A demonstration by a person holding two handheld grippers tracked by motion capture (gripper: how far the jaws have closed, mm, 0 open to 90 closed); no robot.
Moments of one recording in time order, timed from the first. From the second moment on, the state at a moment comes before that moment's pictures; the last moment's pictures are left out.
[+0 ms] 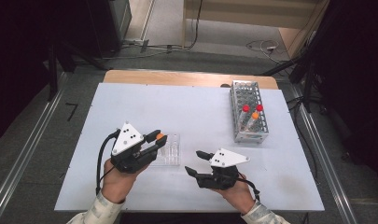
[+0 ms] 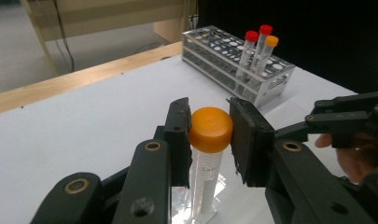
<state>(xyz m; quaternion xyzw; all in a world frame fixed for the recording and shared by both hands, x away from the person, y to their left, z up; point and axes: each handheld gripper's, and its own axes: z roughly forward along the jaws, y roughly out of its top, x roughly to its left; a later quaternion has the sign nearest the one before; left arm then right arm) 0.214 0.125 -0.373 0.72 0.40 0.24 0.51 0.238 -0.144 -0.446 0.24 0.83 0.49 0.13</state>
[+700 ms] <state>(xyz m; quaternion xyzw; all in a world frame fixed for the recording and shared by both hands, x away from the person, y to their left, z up) 0.226 0.125 -0.395 0.72 0.42 0.27 0.48 0.238 -0.144 -0.447 0.24 0.83 0.49 0.12</state>
